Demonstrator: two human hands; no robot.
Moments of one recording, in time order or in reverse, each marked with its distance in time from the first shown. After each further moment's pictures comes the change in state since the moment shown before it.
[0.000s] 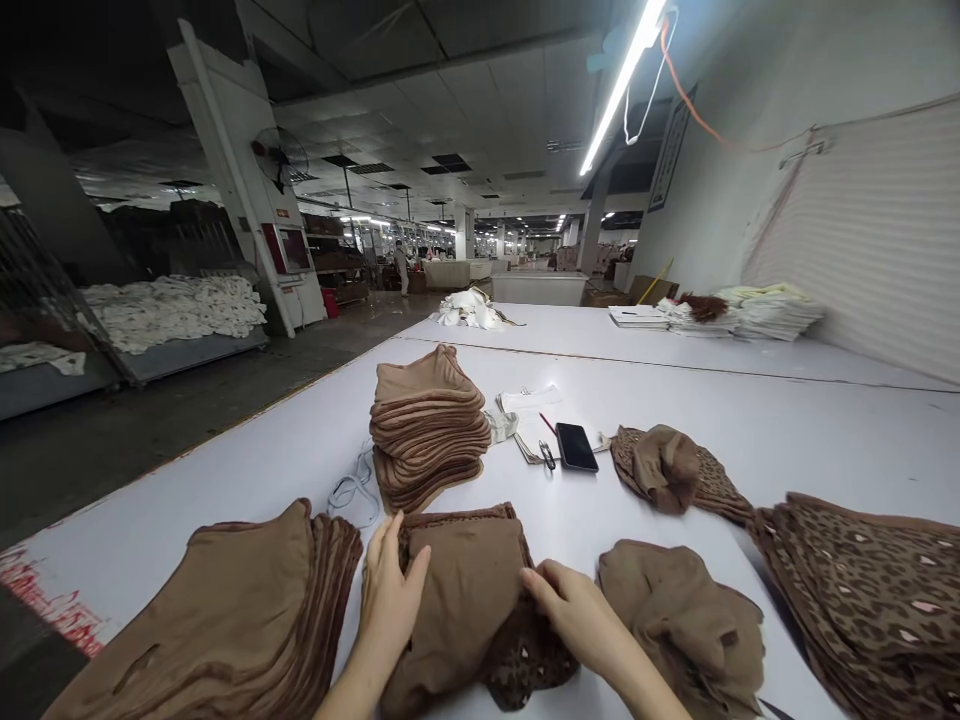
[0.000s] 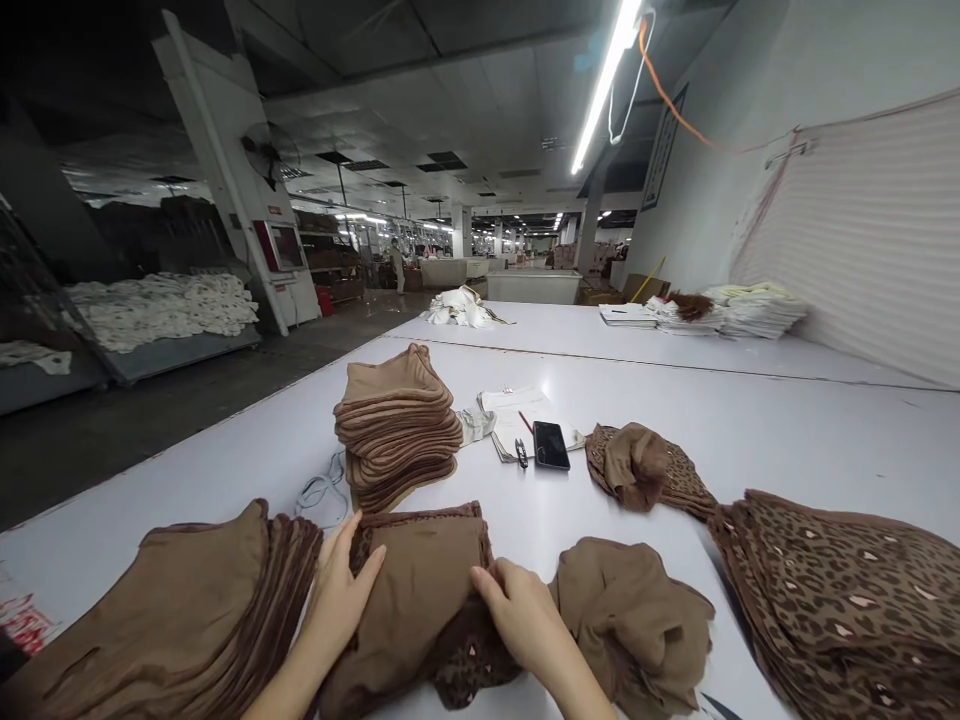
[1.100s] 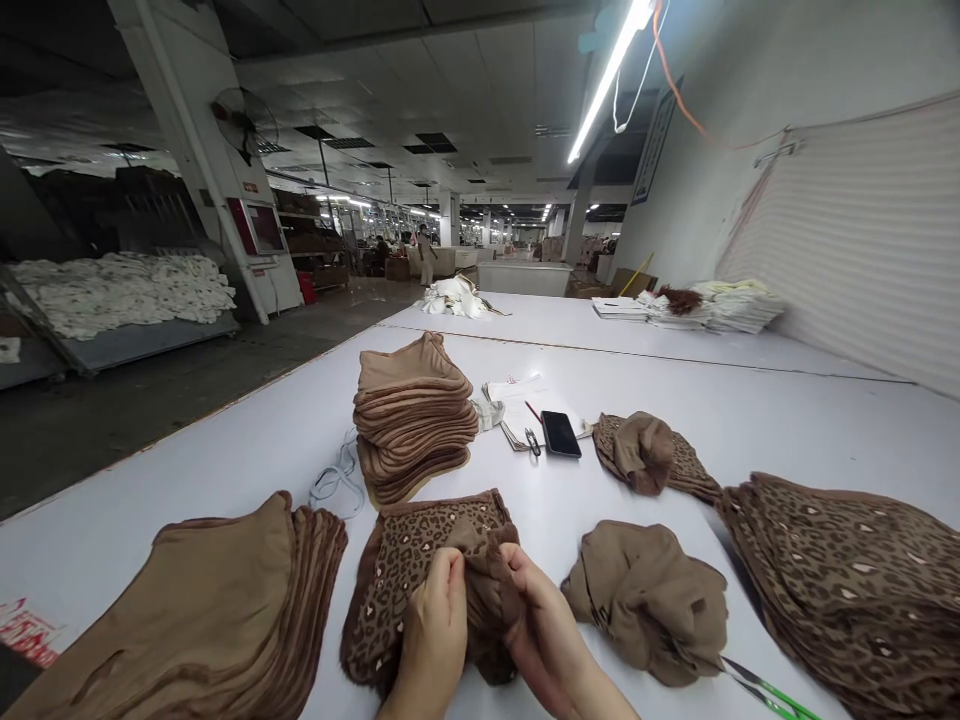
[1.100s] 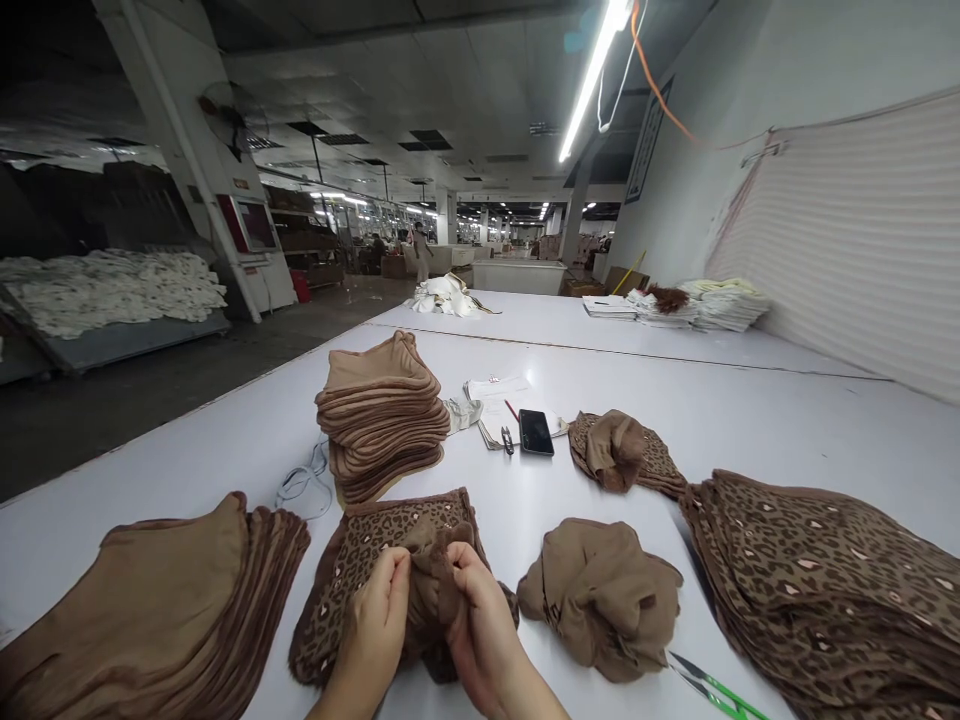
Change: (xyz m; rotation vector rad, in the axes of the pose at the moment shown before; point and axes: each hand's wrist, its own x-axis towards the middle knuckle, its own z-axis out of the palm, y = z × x) left_hand -0.053 0.018 0.042 0.200 -0.148 0.271; right_hand -0.030 -0.039 0.051 1.132 -0.154 0.167
